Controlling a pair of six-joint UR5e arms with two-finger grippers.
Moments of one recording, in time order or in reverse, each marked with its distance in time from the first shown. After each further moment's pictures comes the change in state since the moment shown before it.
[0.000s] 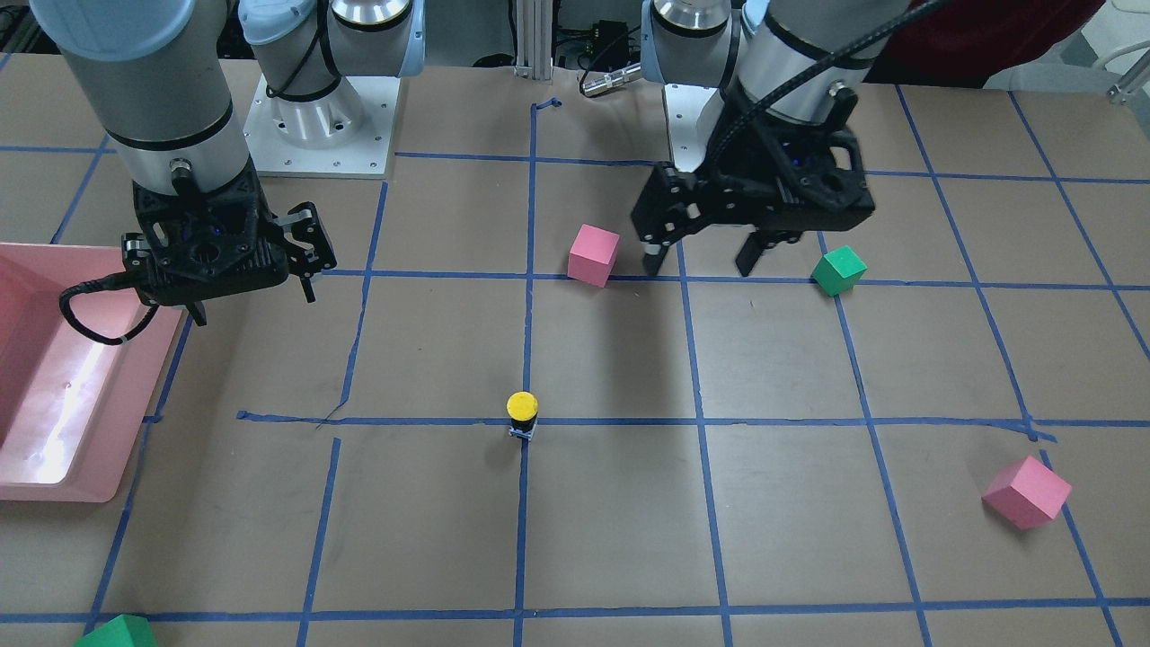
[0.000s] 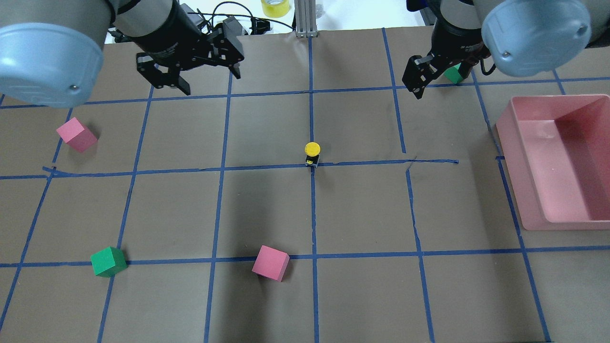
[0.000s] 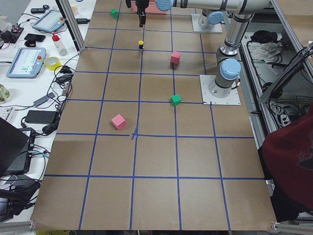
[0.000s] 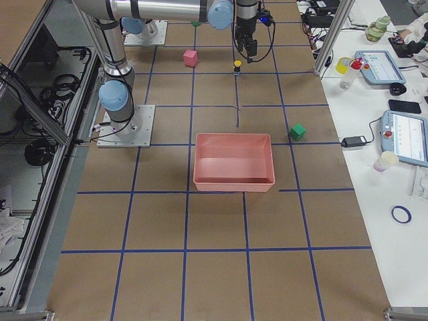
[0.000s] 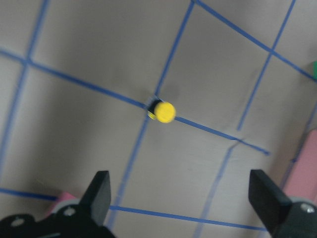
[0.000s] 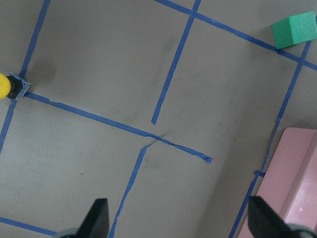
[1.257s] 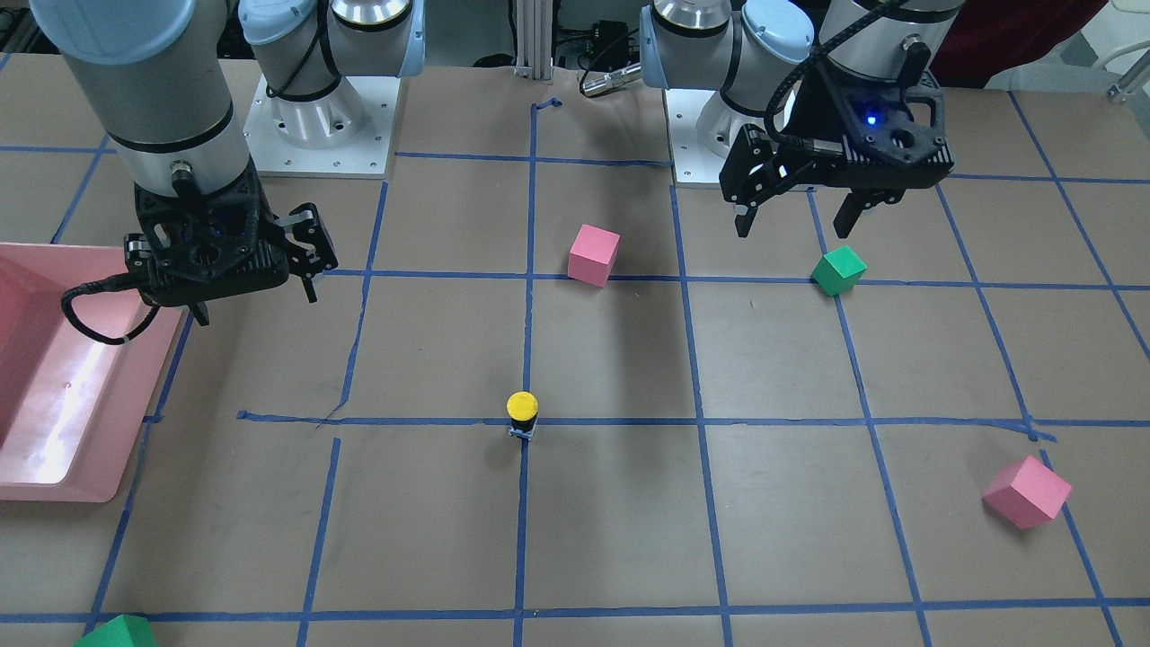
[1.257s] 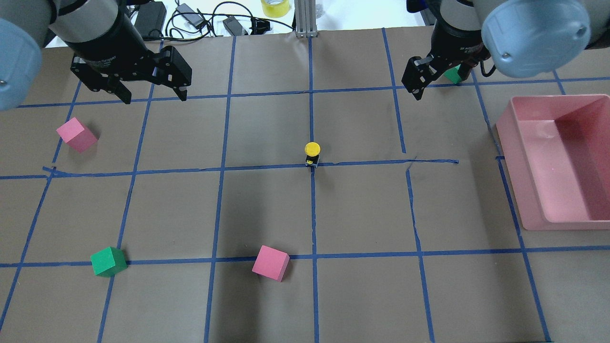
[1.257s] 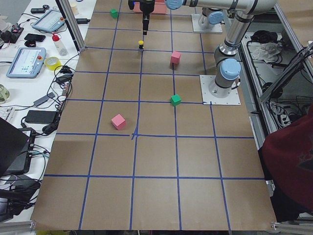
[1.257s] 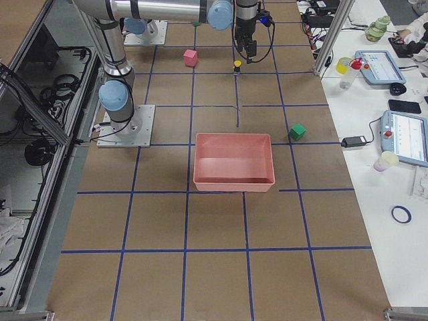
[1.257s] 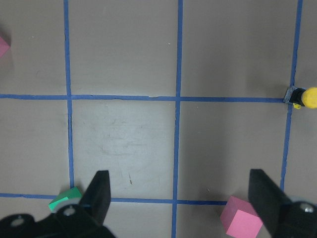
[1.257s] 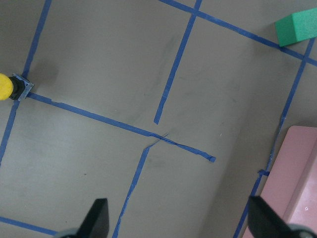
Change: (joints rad) left arm 0.055 0.062 -0.005 -0.139 0.117 0.186; right arm -0.005 -0.001 0.004 0.001 0.017 0.011
